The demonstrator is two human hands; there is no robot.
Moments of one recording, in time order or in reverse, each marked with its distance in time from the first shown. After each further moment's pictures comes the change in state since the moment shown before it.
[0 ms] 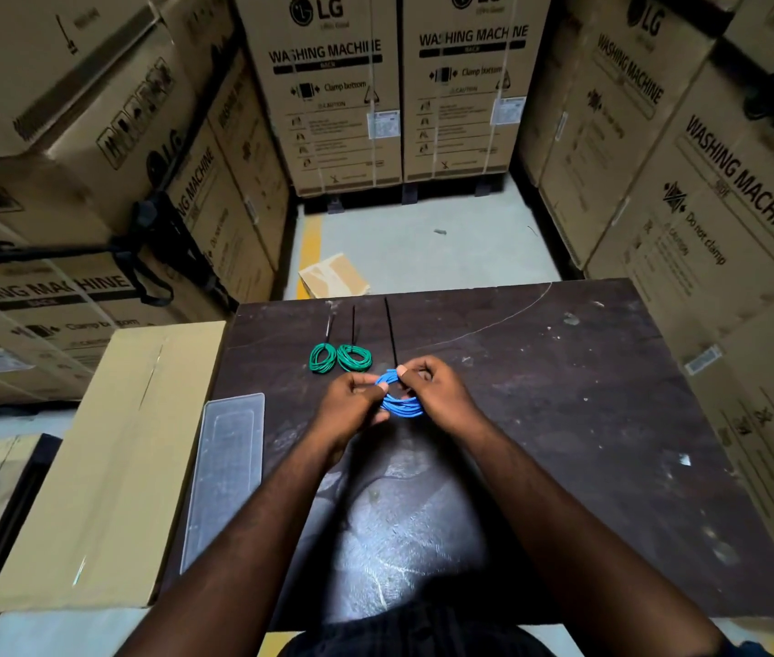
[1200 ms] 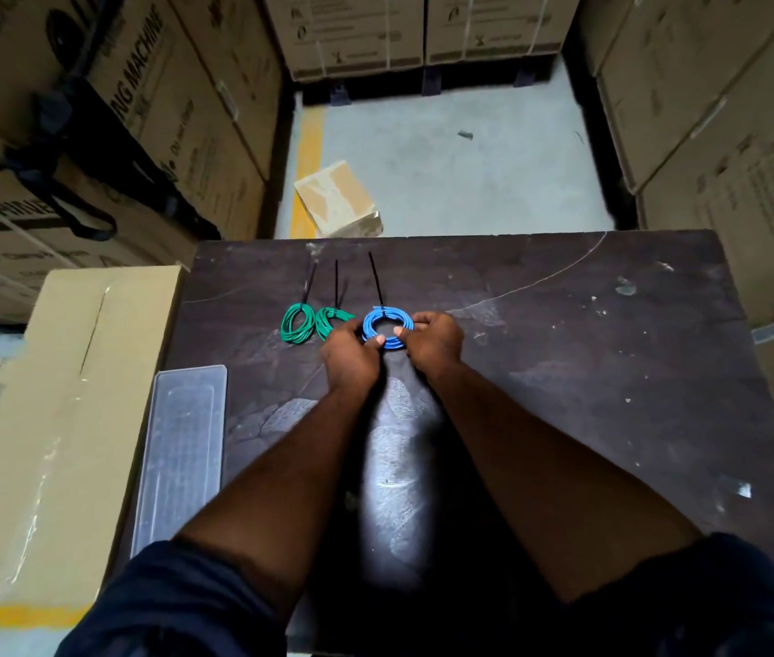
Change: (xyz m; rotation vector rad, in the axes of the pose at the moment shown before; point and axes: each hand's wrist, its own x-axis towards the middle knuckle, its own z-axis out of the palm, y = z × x) left_hand 0.155 -0.043 0.045 0.546 0.376 0.090; right_hand 0.149 0.083 0.019 -0.211 0.196 0.370
